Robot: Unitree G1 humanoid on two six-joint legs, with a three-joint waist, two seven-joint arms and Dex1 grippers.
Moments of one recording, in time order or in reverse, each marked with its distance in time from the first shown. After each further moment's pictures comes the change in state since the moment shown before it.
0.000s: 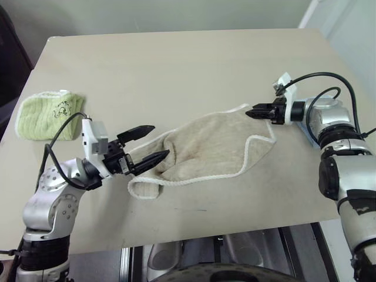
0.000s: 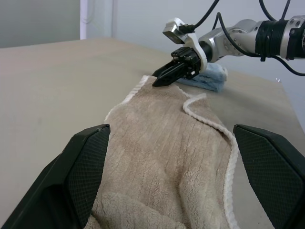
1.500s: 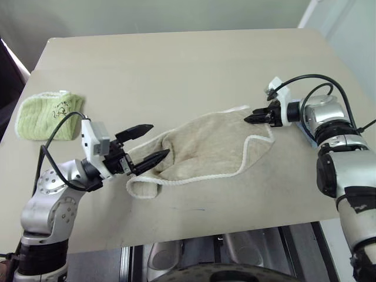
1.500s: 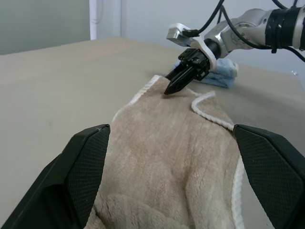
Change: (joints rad) left arm 0.018 0.011 0.001 -0.063 0.017 -0.001 0.076; right arm -0.045 0.017 0.034 0.035 -0.095 0.007 -0.002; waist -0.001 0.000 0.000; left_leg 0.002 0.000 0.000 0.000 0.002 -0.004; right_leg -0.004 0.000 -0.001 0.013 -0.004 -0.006
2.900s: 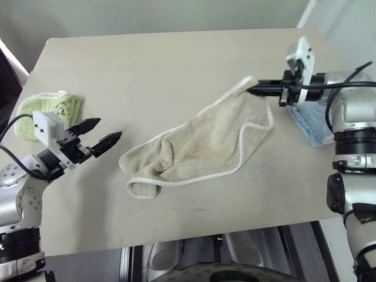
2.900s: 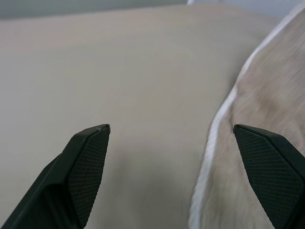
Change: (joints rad) left arm -0.068 0.115 0.167 0.445 0.097 -0.029 -0.031; right arm 0.212 -0.099 -0.099 -0.928 0.286 0.267 0.070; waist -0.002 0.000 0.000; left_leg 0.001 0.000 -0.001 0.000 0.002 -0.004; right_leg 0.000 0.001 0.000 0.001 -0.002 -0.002
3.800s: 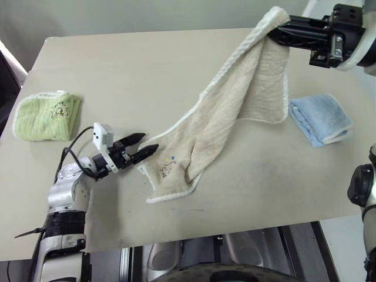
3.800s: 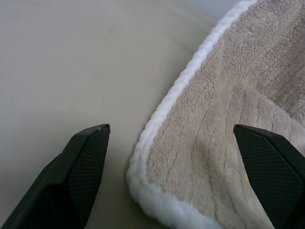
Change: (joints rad) left arm -0.176 -0.200 -0.219 0.196 0.065 0.012 -0.102; right arm -0.079 -0.136 -0.101 -0.358 0.380 0.347 -0.151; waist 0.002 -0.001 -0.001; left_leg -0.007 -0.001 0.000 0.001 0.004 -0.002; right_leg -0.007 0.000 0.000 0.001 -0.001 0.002
